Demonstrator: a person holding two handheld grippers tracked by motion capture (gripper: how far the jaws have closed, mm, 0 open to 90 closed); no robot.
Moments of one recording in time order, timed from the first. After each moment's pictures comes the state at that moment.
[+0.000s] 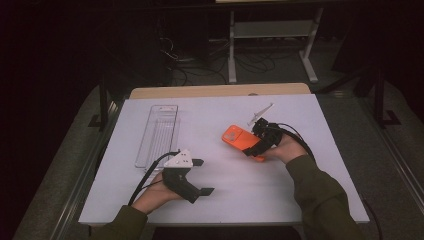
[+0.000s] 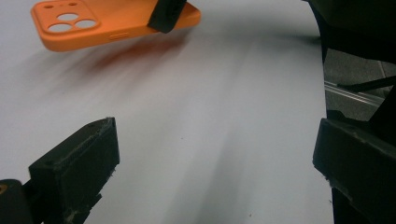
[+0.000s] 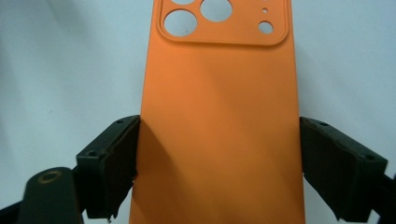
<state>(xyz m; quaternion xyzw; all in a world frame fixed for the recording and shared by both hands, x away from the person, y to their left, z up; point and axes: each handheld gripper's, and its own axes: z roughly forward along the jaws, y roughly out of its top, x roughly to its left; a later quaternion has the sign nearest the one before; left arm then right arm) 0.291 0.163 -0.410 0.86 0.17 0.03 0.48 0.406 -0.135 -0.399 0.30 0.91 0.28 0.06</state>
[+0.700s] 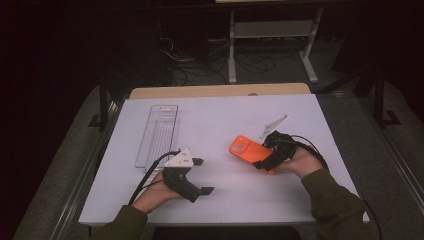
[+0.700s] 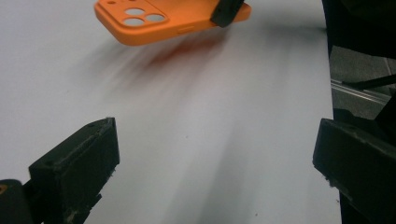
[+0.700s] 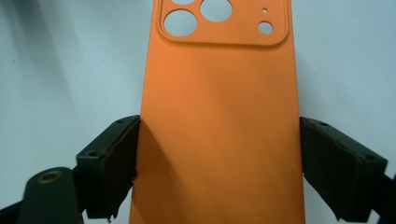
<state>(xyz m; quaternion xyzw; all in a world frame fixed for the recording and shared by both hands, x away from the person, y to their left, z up) 0.294 0.163 -0.411 0.86 0.18 0.04 0.47 0.363 -0.161 -0.397 0.26 0.92 0.29 0.05</state>
